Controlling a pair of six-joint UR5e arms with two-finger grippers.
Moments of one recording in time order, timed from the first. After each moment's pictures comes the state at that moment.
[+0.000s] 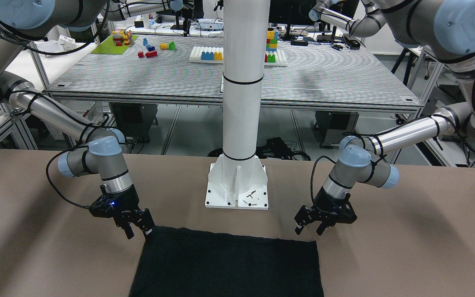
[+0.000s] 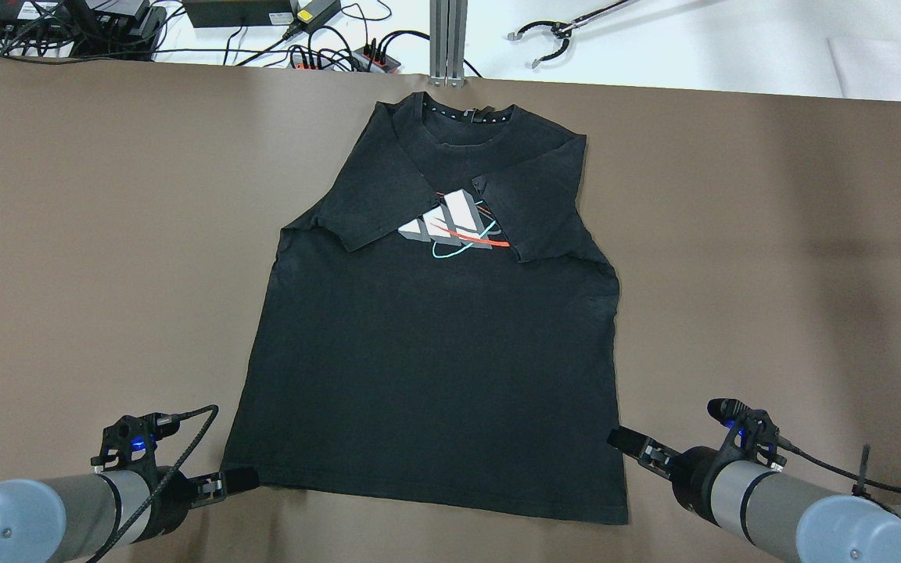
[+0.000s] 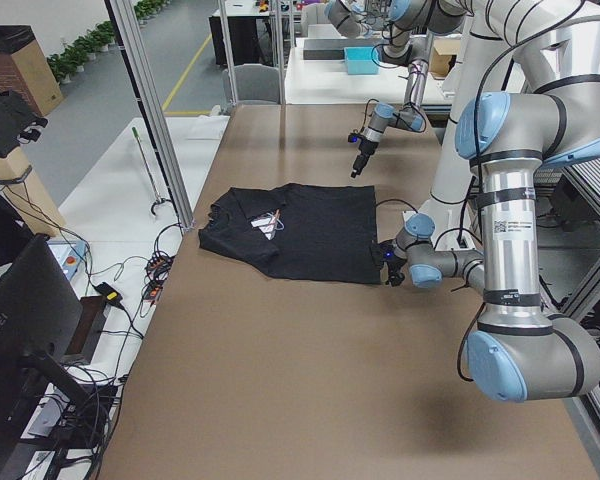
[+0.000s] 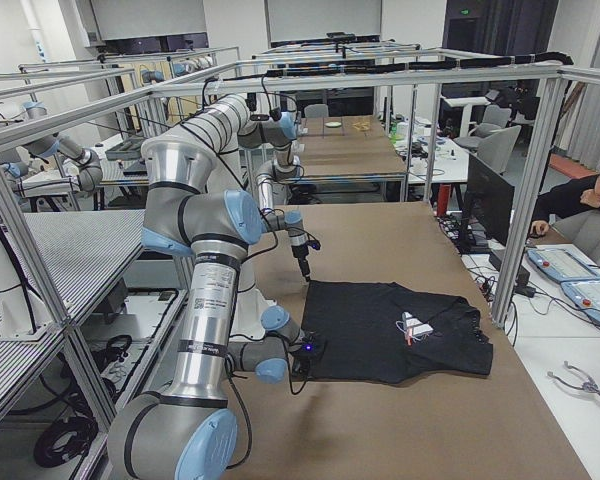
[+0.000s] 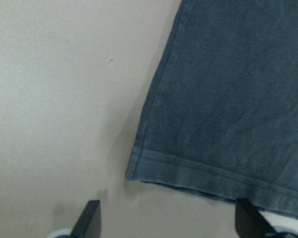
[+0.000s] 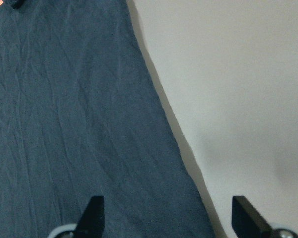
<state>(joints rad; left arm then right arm) -0.22 -1.53 -2.02 -2.24 -1.53 -1.73 0.28 -1.70 2.04 -0.79 1.41 1.84</state>
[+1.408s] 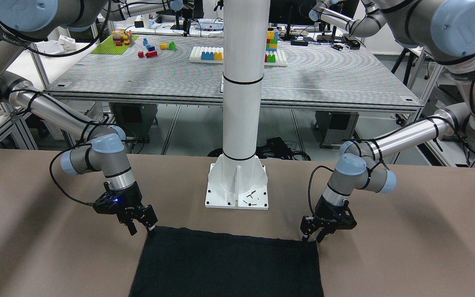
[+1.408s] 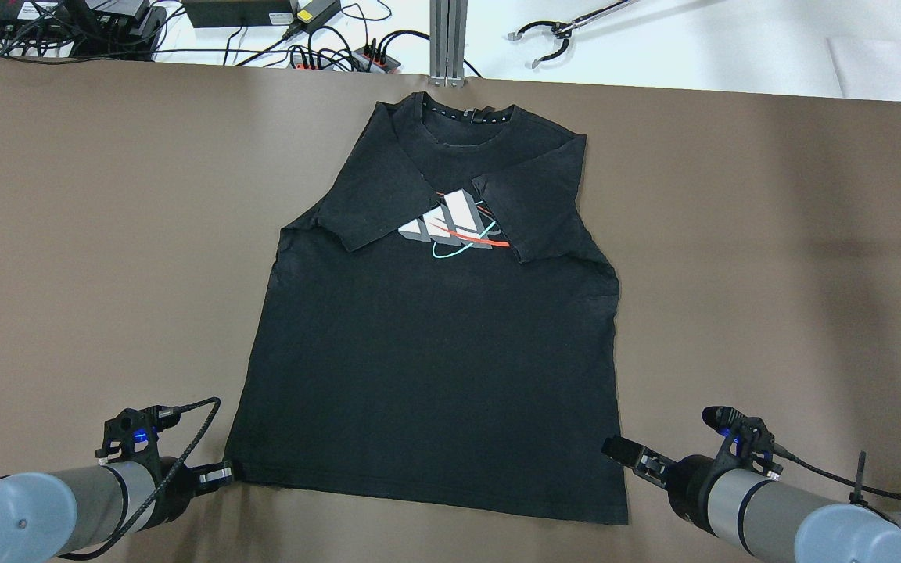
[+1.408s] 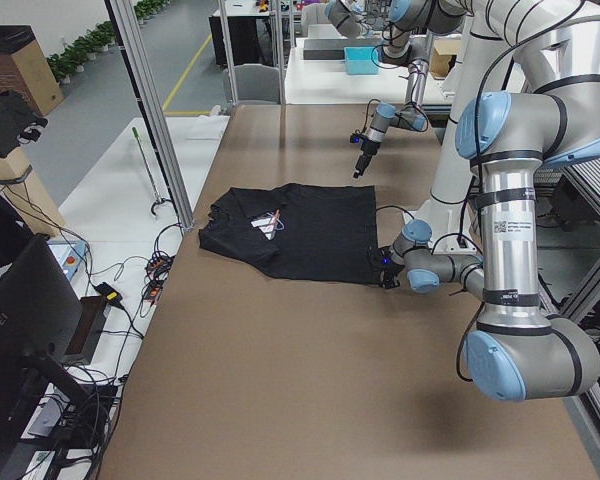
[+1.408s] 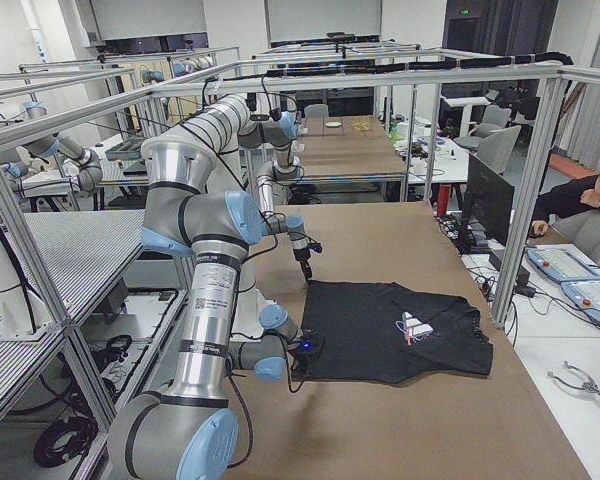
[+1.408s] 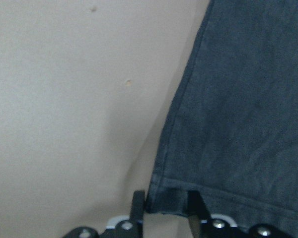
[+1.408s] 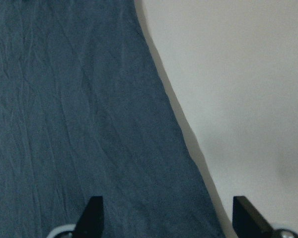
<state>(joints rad) -0.23 -1.55 -1.98 -2.24 -1.51 -1.73 0.26 -1.70 2.06 -0.79 1.41 1.84</state>
